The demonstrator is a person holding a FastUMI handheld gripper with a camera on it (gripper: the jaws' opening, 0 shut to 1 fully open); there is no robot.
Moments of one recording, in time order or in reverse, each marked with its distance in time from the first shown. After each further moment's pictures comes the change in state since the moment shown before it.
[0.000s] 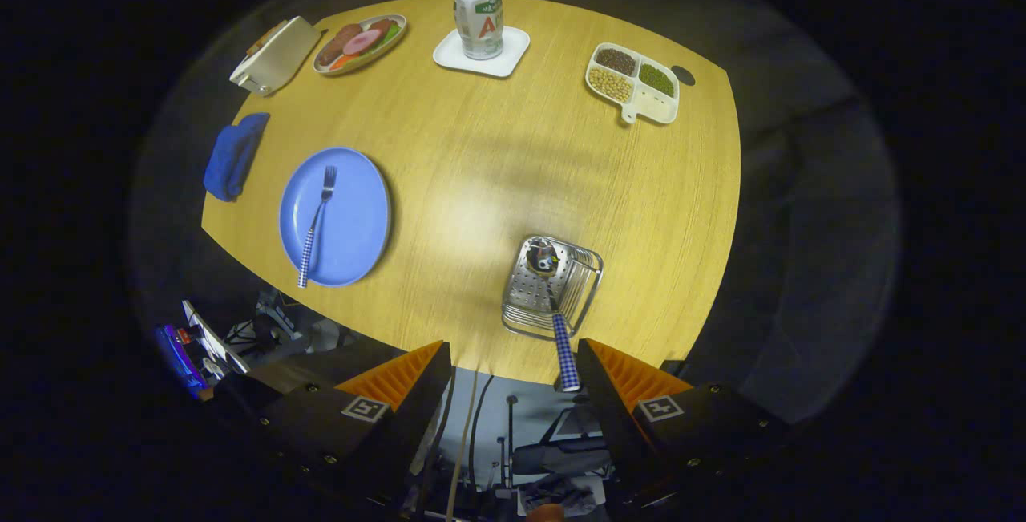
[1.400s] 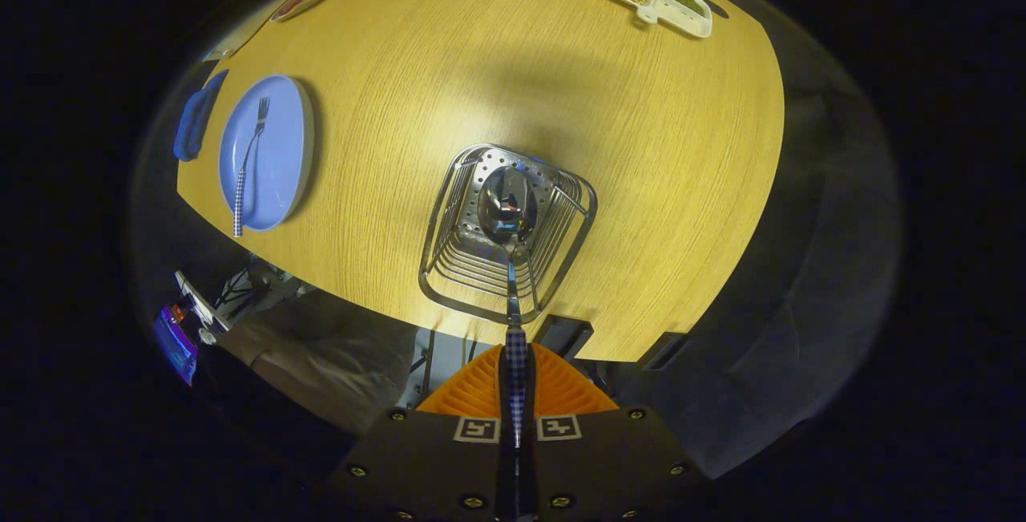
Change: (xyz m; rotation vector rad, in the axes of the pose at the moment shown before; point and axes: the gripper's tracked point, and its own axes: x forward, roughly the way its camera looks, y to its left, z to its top) arm 0.075 -0.067 -0.047 -0.059 0.402 -0.010
